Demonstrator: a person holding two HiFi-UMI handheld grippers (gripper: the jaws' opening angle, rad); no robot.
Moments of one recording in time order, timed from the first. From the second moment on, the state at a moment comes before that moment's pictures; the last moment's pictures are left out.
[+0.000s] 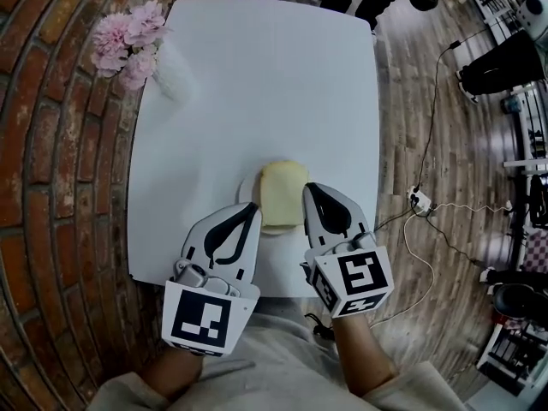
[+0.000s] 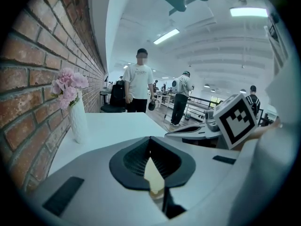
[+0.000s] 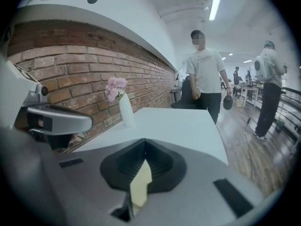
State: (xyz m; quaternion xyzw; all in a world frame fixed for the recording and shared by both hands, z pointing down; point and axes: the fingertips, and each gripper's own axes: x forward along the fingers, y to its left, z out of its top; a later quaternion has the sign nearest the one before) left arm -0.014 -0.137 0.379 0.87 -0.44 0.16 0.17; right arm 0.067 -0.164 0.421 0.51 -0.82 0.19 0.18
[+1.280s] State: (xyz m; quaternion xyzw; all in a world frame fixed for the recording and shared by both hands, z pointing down) left arm -0.004 -0.086 0.275 0.90 -0.41 0.10 0.09; right arm 0.044 -0.079 0.271 0.53 -0.84 0.06 0.08
